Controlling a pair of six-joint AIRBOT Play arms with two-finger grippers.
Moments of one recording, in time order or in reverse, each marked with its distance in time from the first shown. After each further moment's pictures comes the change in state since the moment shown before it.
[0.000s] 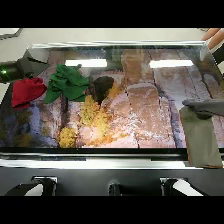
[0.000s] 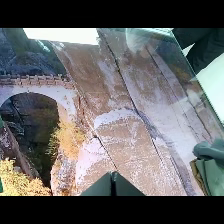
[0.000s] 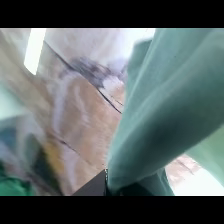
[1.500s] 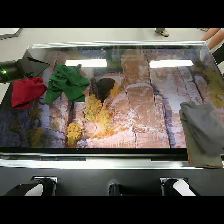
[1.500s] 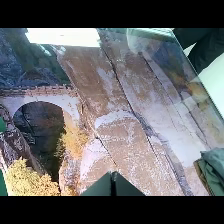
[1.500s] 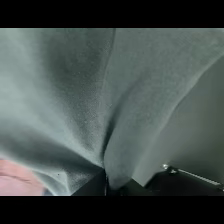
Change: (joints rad) left arm 0.000 0.000 0.000 0.000 0.007 0.028; right arm -0.018 0.114 -0.409 -0.551 0.194 -0.009
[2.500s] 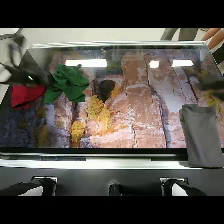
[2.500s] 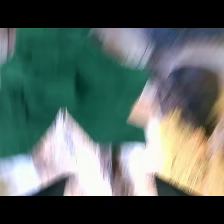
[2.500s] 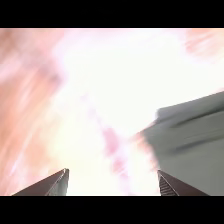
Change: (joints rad) left arm -0.191 -0.201 0.080 0.838 -0.080 -0.375; right arm 0.700 -0.061 0.274 0.032 -0.480 -0.117
